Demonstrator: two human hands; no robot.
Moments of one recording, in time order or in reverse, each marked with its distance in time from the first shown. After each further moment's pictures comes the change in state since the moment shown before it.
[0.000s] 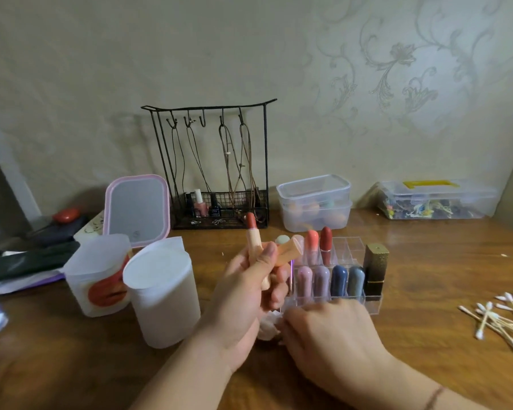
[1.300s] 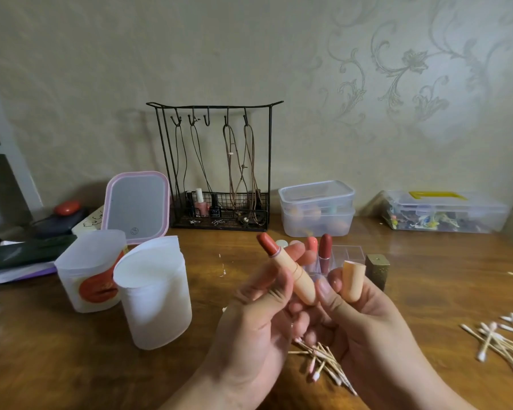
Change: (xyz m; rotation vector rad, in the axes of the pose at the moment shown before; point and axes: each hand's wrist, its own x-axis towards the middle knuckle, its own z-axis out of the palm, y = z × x) left_hand -0.012 -0.027 0.014 -0.281 -0.261 0.099; right_hand -0.002 0.006 -0.031 2.049 0.129 0.391
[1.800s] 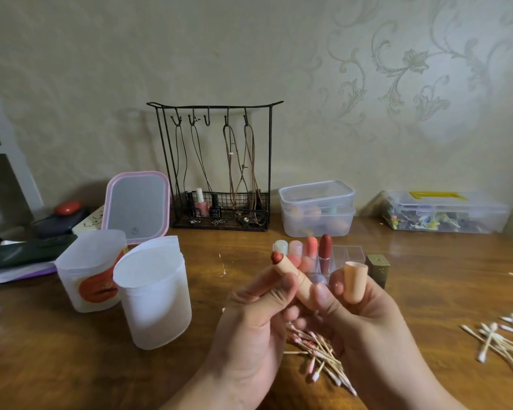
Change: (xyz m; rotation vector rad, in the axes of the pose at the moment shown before) left_hand 0.001 -0.001 0.001 -0.014 0.082 -0.012; right_hand -0.003 0.000 0.005 -0.062 0.109 -0.073
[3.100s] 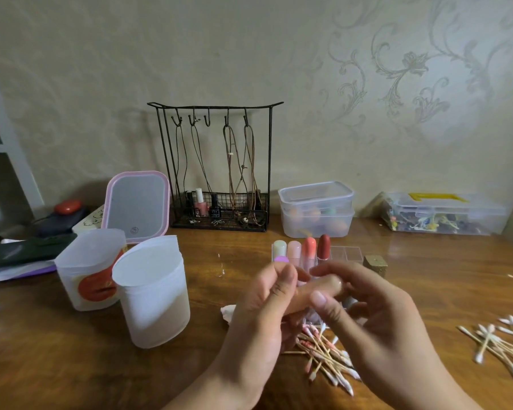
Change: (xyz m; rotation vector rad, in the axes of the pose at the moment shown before) left_hand -0.007 0.002 0.012 0.433 0.013 0.080; right_hand 0.002 -0.012 -0.021 -0.873 -0.031 -0.488
